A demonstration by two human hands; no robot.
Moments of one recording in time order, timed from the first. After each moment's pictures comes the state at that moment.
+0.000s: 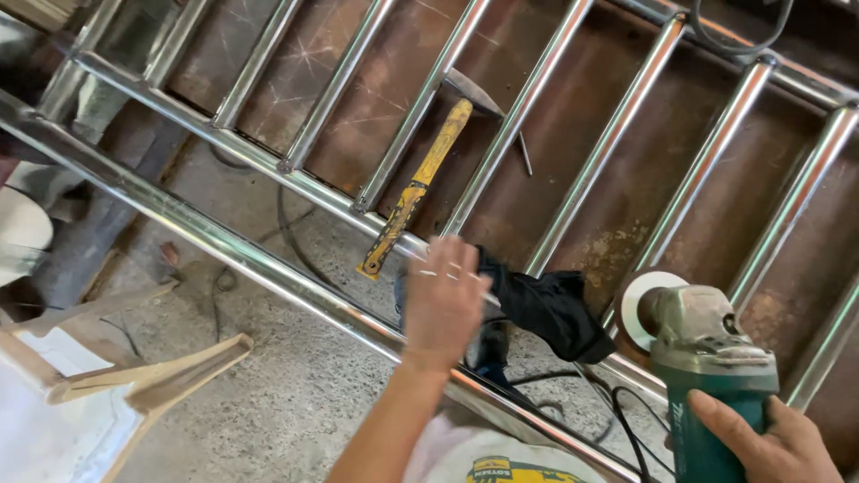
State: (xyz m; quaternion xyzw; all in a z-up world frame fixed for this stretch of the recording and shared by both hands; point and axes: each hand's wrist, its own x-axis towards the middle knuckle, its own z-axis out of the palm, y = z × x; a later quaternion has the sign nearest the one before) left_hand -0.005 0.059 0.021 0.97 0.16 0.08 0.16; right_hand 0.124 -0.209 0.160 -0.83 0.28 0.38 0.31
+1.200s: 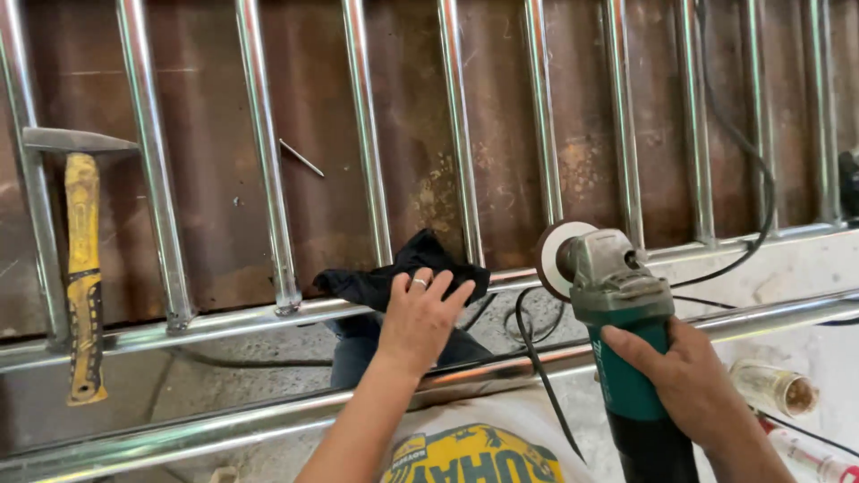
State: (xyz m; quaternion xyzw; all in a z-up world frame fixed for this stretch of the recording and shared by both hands) left_hand 0.045 0.001 0.018 0.95 -0.18 0.02 0.27; right_hand 0.041 -0.263 0.182 -0.79 0.41 0.23 0.40
